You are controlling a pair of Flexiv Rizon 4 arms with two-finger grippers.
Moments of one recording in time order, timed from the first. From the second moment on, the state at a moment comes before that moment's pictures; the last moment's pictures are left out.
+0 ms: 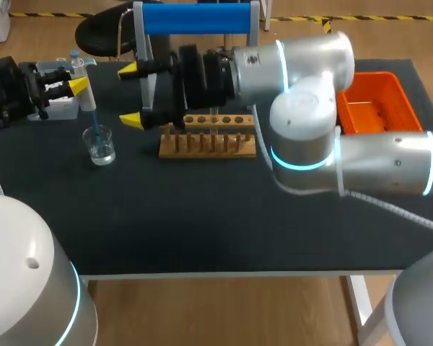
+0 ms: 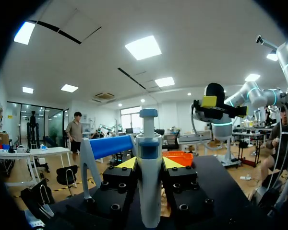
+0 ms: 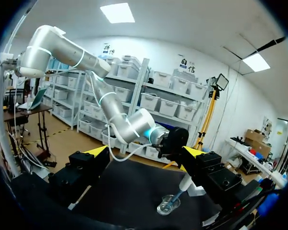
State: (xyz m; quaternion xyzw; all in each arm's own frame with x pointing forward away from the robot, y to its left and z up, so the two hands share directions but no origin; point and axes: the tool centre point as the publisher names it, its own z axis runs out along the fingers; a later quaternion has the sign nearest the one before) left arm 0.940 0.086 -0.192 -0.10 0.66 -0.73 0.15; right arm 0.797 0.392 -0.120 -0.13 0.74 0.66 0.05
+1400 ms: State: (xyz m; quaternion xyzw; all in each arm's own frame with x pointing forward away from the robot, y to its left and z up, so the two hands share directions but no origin) left arm 0.940 0.086 -0.192 -0.10 0.66 -0.73 0.15; right arm 0.867 0.471 -0.099 -0.20 0.72 0.65 -0.13
